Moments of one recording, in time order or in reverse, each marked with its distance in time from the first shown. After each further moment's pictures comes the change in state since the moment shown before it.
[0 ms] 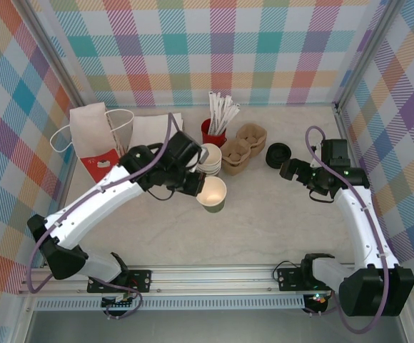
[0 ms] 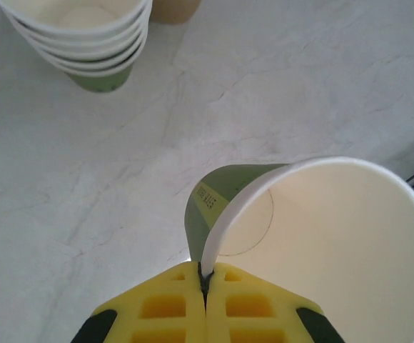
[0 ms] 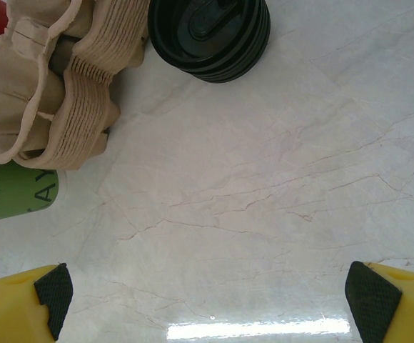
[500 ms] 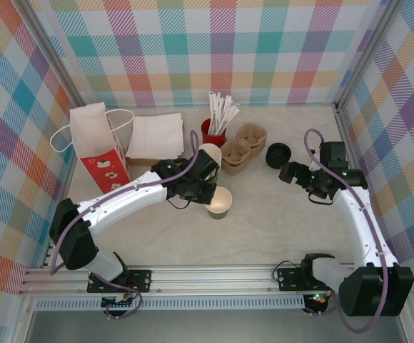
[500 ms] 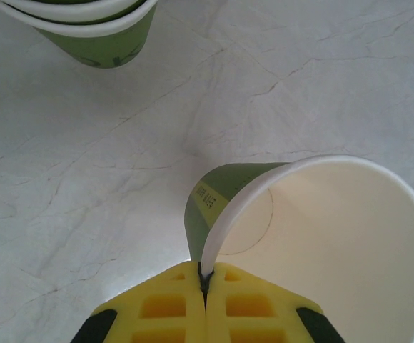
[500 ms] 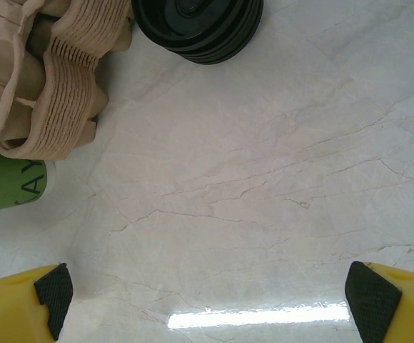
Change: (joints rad) left arm -0.033 0.123 -0.216 0.259 -0.080 -0.096; right arm 0.000 0.000 -0.032 -0.004 0.000 0.006
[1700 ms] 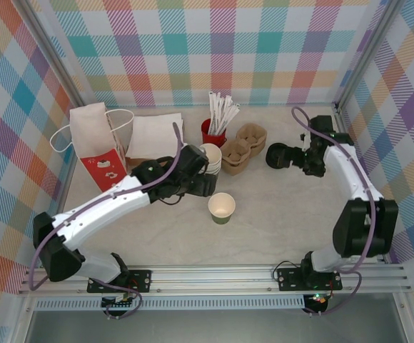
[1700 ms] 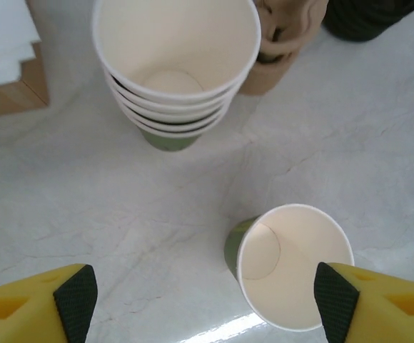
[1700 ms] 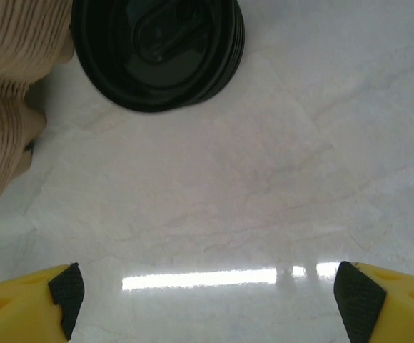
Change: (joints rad) left arm -0.011 -0.170 0.027 0.000 -0.229 -0.008; right arm 0.000 0.473 0.333 -0.071 0.083 -0.153
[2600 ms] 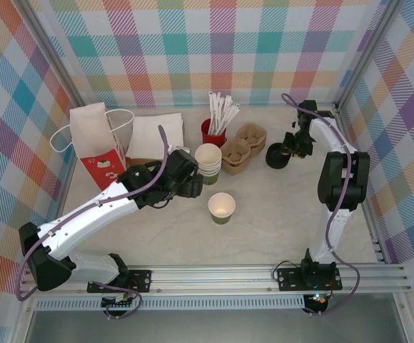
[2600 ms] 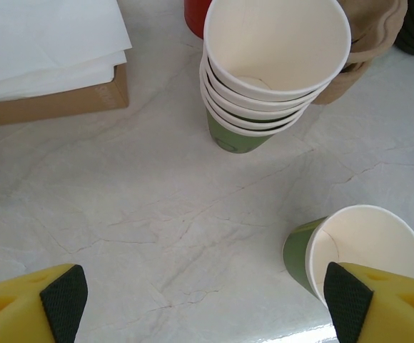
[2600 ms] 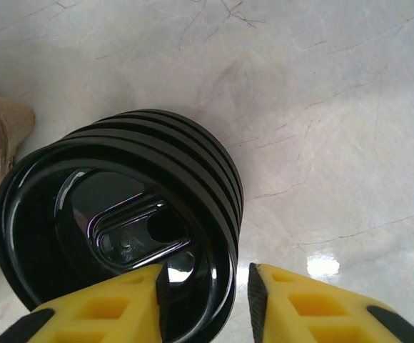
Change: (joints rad) left arm 0.013 -0.077 -0.047 -0.074 -0.130 -0.014; right arm 0.000 0.465 0.372 -0.018 0.041 0.013
